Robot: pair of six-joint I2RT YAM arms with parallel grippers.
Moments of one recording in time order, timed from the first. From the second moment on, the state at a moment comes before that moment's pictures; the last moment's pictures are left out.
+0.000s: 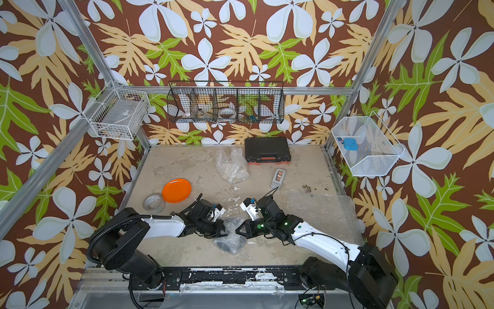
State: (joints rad) left arm -0.68 1.59 0.51 0.11 0.62 -0.77; right arm 0.74 1.20 0.61 -0.15 -0.64 0.63
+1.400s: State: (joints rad) left arm -0.69 1.33 0.69 -0.28 0.48 -0.85; right arm 0.73 1.70 0.66 0.21 -0.45 0.34
